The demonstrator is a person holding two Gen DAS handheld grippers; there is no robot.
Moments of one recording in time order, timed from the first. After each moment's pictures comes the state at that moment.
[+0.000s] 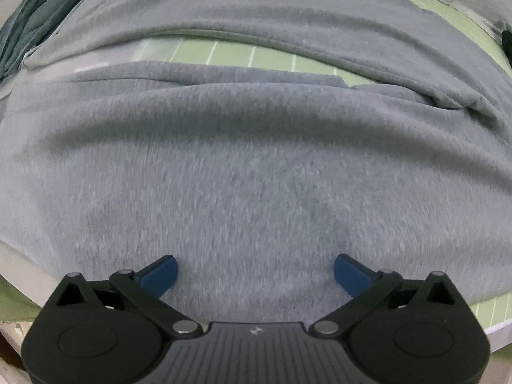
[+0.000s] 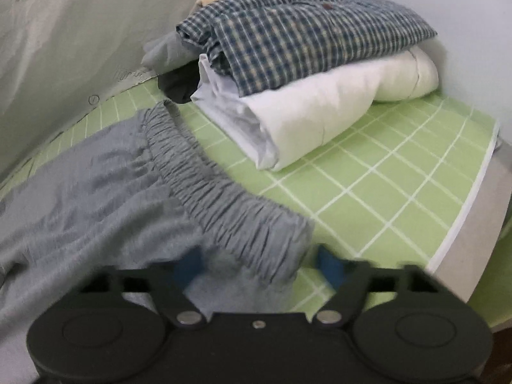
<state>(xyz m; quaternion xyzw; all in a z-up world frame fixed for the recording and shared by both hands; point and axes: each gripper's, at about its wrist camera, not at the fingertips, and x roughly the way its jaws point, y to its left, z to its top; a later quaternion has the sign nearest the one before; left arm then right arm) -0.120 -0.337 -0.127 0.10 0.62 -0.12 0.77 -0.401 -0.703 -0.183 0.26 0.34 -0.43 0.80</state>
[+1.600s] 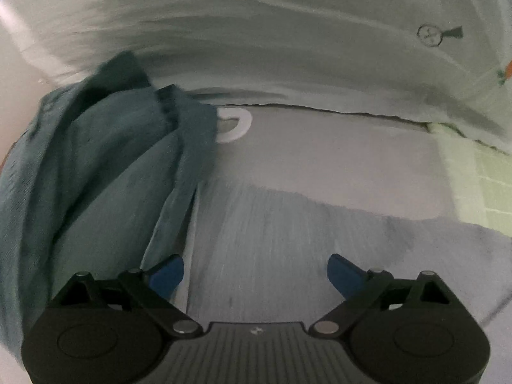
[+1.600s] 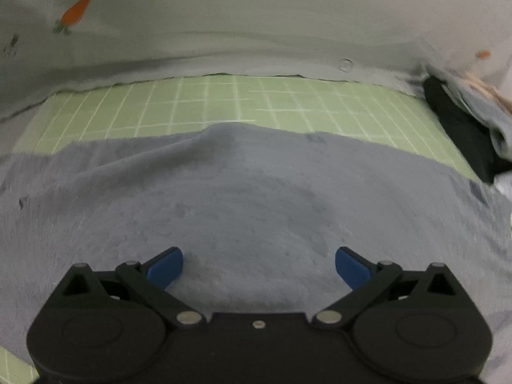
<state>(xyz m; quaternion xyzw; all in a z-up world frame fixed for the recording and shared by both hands) 0.318 -0.189 -0.116 0.12 0.50 -0.10 0.85 -0.009 -0.506 -0.183 0.09 0.44 -0.31 0.84</state>
